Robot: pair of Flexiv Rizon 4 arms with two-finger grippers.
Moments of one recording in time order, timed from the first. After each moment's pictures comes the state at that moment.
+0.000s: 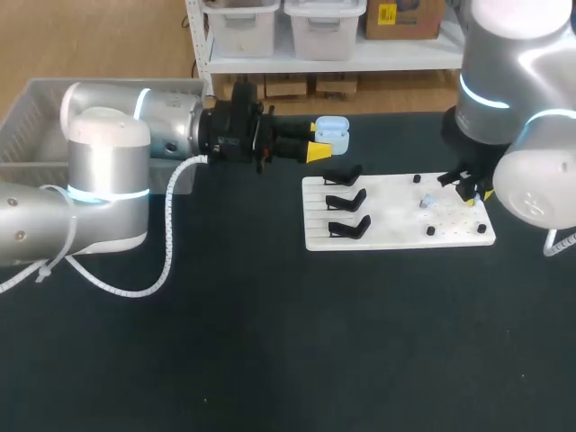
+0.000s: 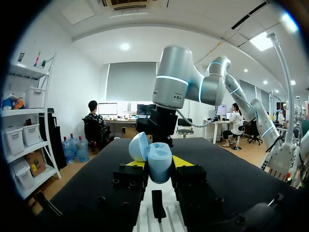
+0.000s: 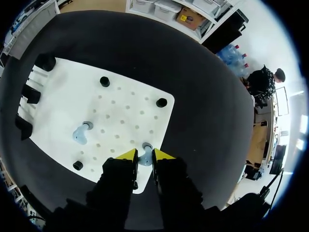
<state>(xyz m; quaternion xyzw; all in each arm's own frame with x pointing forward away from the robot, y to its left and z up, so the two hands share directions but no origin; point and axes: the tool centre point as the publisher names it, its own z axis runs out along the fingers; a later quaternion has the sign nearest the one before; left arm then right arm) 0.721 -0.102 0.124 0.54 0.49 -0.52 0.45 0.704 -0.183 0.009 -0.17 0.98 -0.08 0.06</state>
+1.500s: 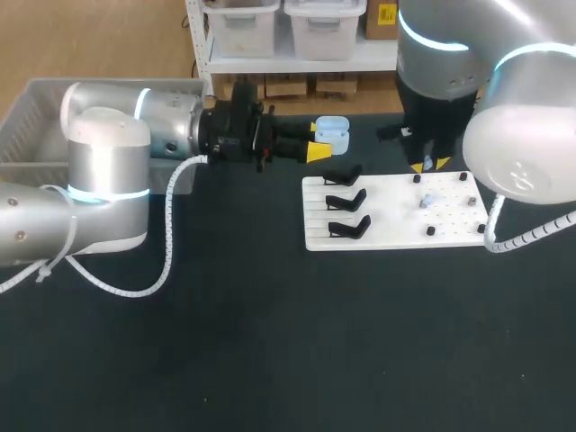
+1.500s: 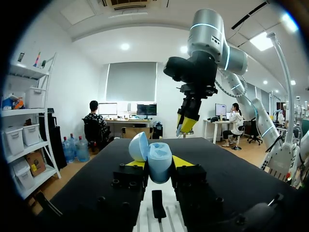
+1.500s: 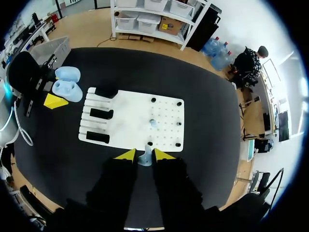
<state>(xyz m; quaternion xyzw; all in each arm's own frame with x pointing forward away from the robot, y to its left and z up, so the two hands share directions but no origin) 0.721 -0.102 0.124 0.54 0.49 -0.52 0.45 0.649 -0.071 0.143 -0.06 0.99 -0.06 0.12</state>
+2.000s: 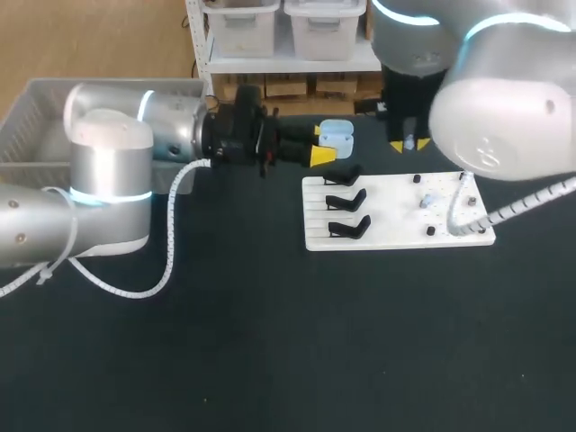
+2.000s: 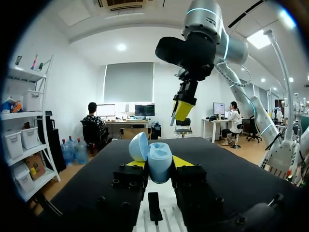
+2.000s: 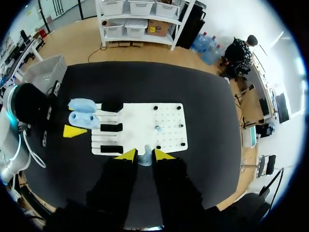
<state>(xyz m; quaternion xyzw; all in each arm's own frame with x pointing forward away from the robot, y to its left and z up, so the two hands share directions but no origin) 0.711 -0.108 0.124 0.55 0.48 -0.52 0.45 0.662 -0.040 0.173 0.02 0.99 -0.06 0.13</state>
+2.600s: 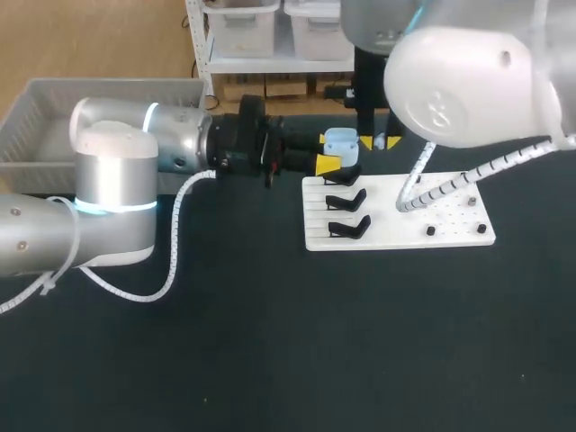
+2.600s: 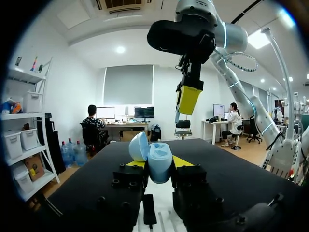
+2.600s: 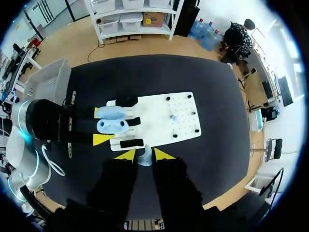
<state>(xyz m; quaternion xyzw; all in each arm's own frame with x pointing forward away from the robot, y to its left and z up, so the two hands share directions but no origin) 0.701 -0.115 0.119 0.54 0.47 -0.52 0.46 0.656 0.001 0.180 0.07 0.99 -0.03 0.09</state>
